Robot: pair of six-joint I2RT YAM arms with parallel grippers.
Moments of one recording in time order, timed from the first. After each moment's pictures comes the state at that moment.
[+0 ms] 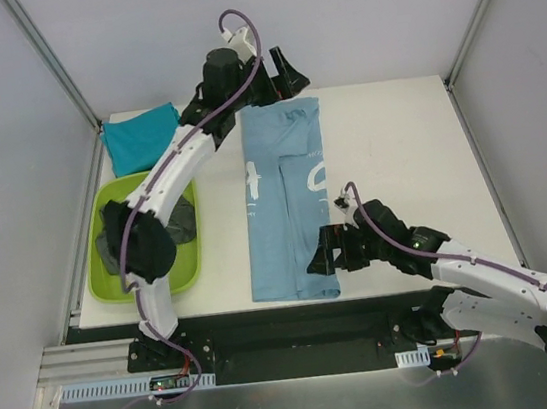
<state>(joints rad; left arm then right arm) -0.51 2.05 2.01 -0.17 0.32 -0.66 0.81 0.92 0.54 -0.37 -0.23 0.74</state>
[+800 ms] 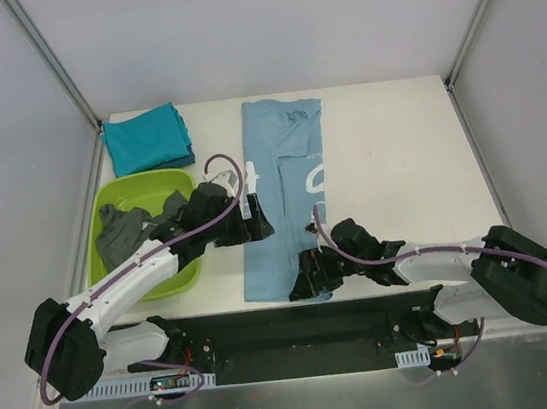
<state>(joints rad) -0.65 1.17 0.79 -0.35 0.11 -0.67 0.93 1.27 0.37 0.20 -0.46 0.75</state>
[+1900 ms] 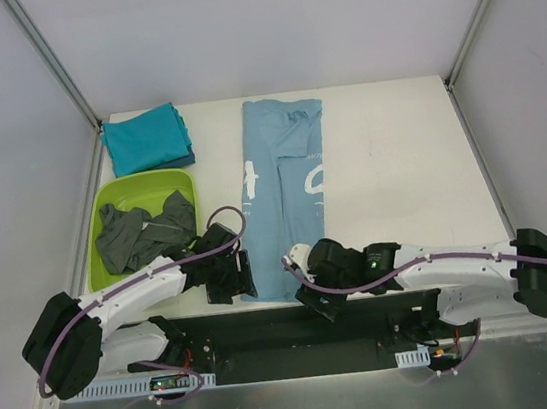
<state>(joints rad) -0.75 1.14 0.55 -0.62 0.17 -0.88 1.23 1.17 0.64 -0.46 -0.07 0.20</state>
